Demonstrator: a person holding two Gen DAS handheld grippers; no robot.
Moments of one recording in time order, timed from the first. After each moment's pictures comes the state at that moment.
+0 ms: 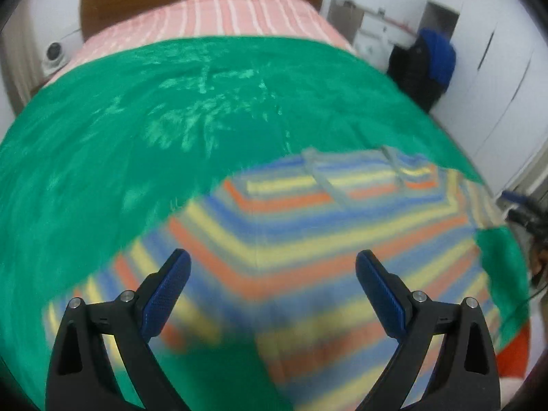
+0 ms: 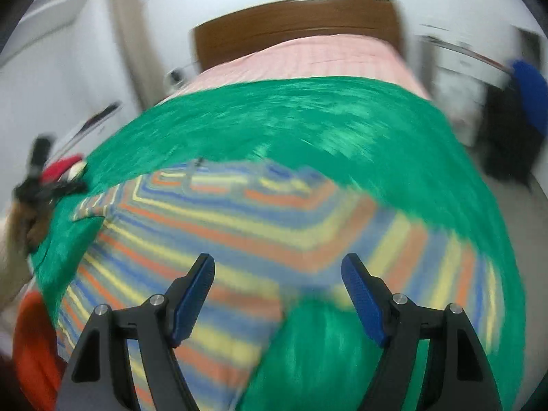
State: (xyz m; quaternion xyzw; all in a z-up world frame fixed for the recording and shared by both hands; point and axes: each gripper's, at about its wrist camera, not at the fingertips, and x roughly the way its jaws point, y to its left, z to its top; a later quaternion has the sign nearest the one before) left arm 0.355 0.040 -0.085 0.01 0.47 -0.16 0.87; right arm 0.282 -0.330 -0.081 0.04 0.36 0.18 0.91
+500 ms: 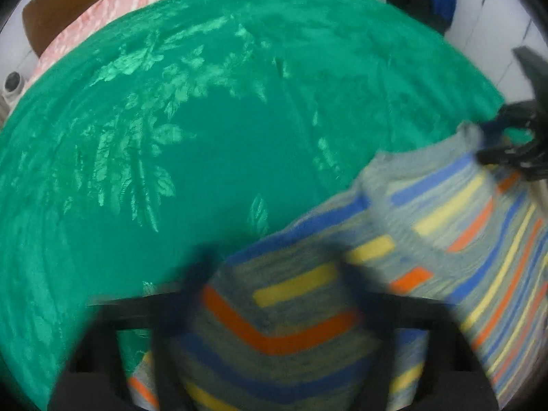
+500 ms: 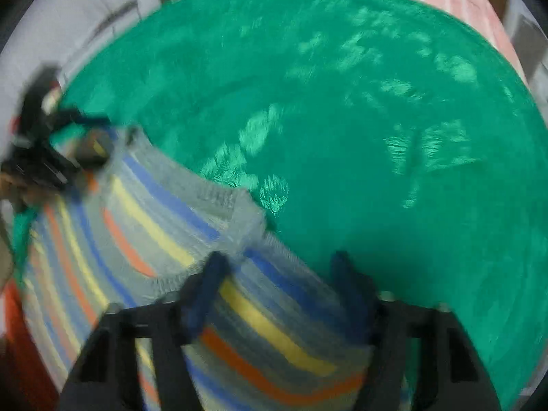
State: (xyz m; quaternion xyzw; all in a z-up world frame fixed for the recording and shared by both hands) left arm 0.474 -0.009 -0.173 0.11 0.52 -0.18 0.83; right arm 0.526 -0.239 -0.165 -0.08 0.53 0.26 0.80
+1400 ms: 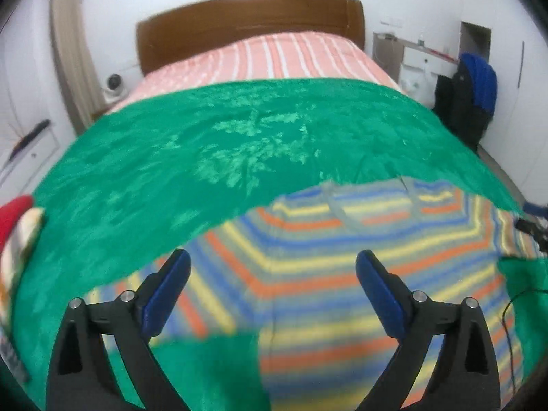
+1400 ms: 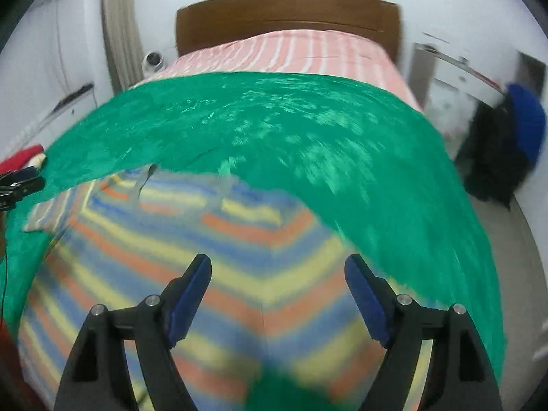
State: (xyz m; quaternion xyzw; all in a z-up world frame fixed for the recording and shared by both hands) left arm 0.260 0.015 -0.048 0.03 0.37 -0.02 0.93; right arm 0.311 -0.313 -0.093 0.01 0.37 0.10 0.92
